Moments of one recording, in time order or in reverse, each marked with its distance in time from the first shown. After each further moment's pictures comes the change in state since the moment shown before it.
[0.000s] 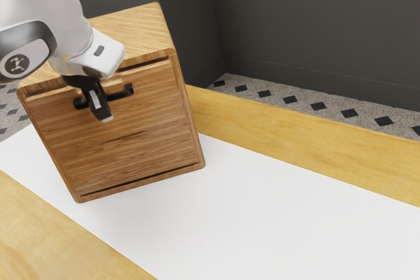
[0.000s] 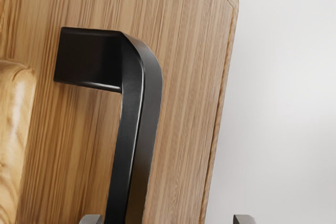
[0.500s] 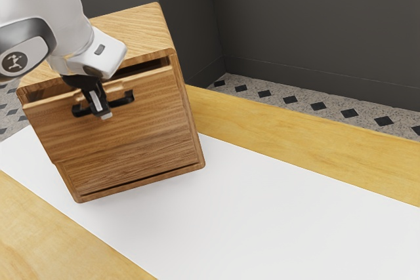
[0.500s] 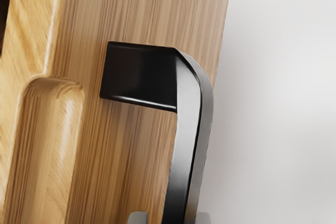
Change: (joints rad) arm 0.005 -0.002 -0.028 0.005 -0.016 -0.032 -0.017
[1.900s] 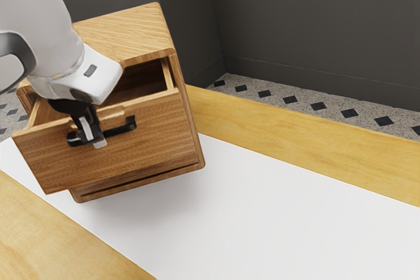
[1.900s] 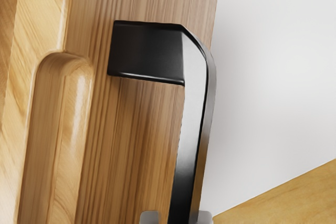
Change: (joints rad) arm 0.304 -0.058 -0.384 -0.133 -0.140 -0.087 -0.045
